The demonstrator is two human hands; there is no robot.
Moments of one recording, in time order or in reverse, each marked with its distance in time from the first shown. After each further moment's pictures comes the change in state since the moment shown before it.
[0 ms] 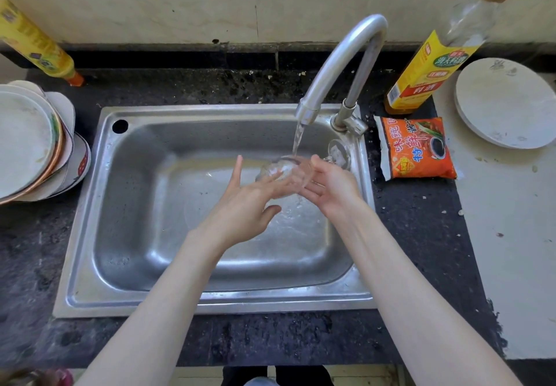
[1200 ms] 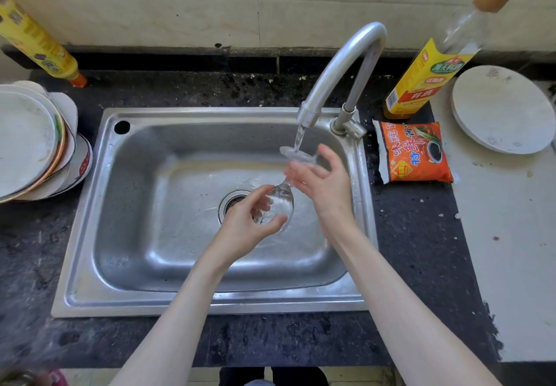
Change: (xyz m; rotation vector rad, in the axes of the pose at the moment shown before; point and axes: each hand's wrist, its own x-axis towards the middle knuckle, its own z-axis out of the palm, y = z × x) left_hand -0.017 0.003 0.033 -0.775 0.208 -0.371; right_hand -0.018 0.017 0.002 -0.297 -0.104 -0.457
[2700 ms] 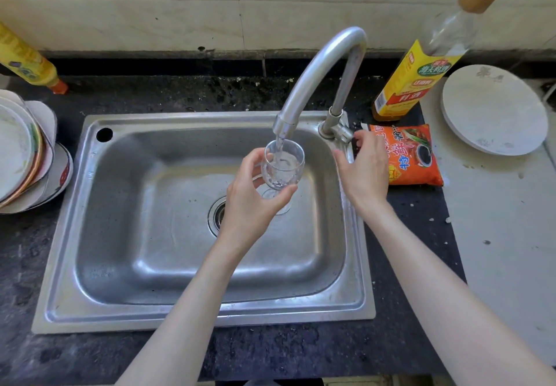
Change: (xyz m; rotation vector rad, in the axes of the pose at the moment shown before) left_hand 0.025 0.050 0.021 -0.091 0.239 0.221; right_hand 0.062 -0.016 -0.069 -1.009 0.368 -0.367
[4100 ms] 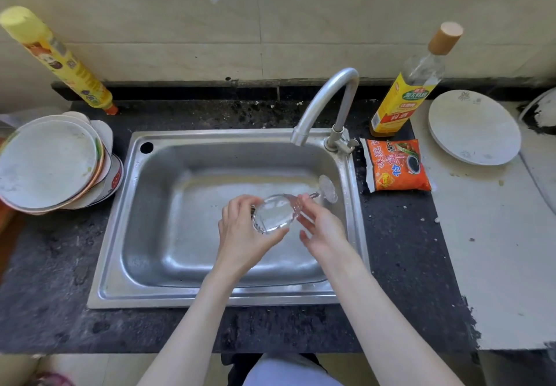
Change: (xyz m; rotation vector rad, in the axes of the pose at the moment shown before) left_hand -0.059 -0.010 -0.039 0.465 0.020 -0.063; right_hand -0.107 -0.070 -0.011 1.103 -0.470 0.974
